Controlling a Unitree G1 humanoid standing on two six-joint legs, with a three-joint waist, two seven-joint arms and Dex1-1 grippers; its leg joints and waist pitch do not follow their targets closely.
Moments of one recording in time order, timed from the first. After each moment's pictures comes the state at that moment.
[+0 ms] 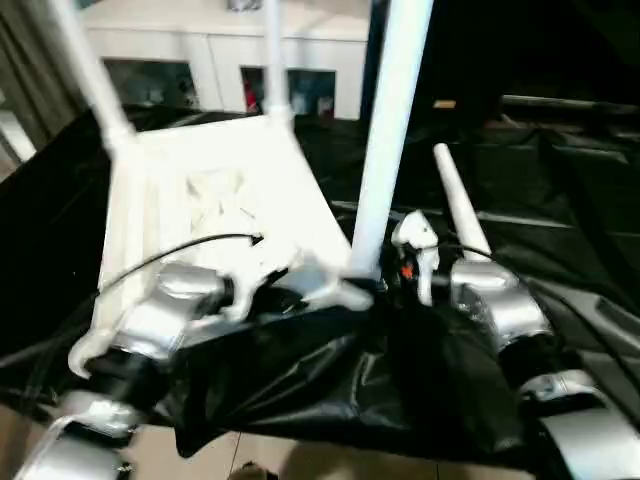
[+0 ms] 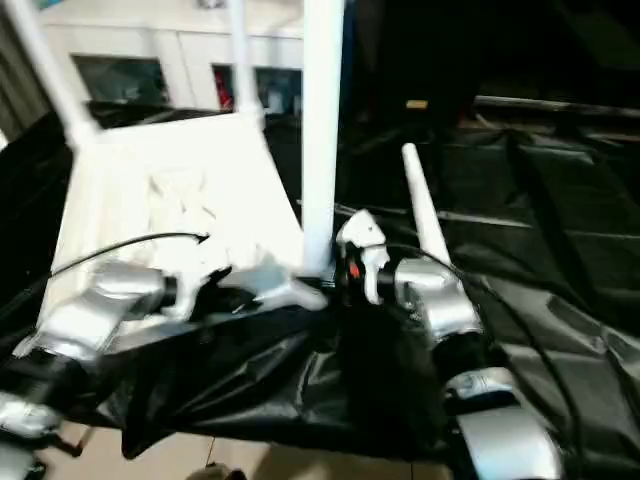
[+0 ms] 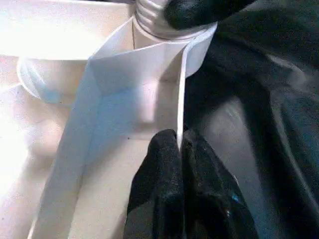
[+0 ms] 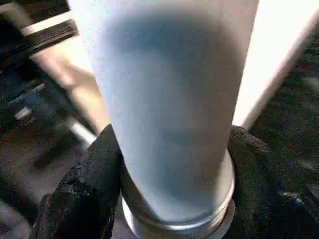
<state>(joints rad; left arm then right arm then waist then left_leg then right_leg) -0.55 0.34 -0.26 0.44 -0.01 0.36 -0.97 -0.65 -0.19 0.05 0.82 0.09 0.06 0.89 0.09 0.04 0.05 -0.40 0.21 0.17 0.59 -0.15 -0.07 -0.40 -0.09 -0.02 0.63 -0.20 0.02</state>
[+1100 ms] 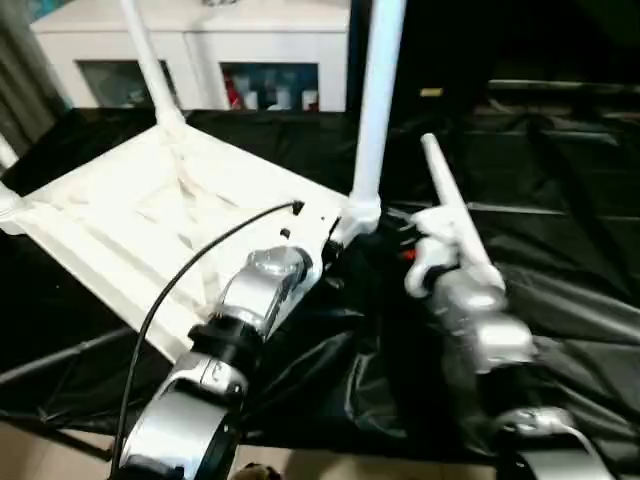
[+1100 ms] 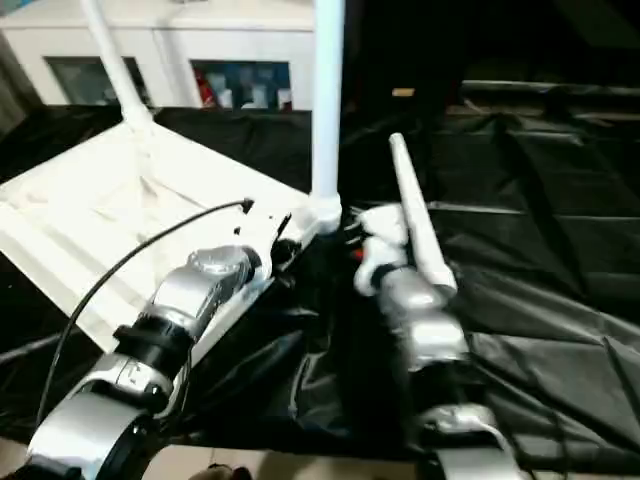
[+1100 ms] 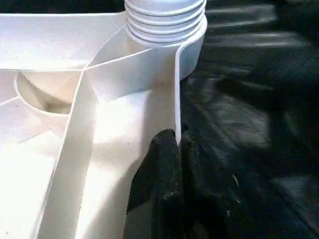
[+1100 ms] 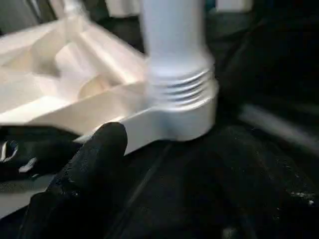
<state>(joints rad) -0.75 0.01 -0.12 0.69 0.03 0.45 -0.36 -0.51 -0.10 -0.08 0.52 0.12 0.17 0.43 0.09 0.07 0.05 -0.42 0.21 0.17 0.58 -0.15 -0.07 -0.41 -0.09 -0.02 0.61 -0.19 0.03</state>
